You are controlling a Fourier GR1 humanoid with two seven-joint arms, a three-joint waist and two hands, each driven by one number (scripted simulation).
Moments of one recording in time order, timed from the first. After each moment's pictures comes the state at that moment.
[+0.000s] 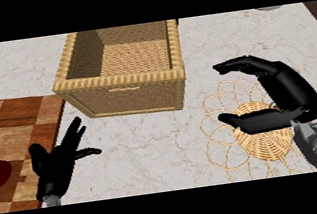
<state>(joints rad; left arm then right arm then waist) 0.02 0.35 -0.29 -1.42 0.34 0.20 0.11 -0.29 -0.38 0.23 -1.67 -0.17 0.06 -0.06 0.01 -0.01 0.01</state>
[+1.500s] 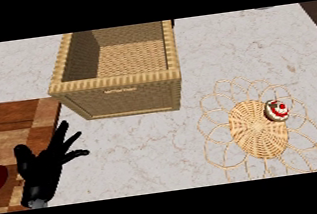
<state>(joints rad) 0.05 0.39 -0.24 -1.45 0.35 0.19 0.16 -0.59 -1.27 0.01 -1.74 -0.35 0.83 0.60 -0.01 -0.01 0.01</state>
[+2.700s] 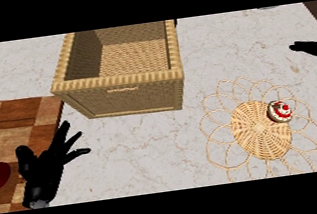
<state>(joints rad) 0.07 0.37 -0.22 -1.46 0.31 0.17 0.17 -0.35 -0.94 0.13 -1.82 0.06 0.67 0.50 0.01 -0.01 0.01</state>
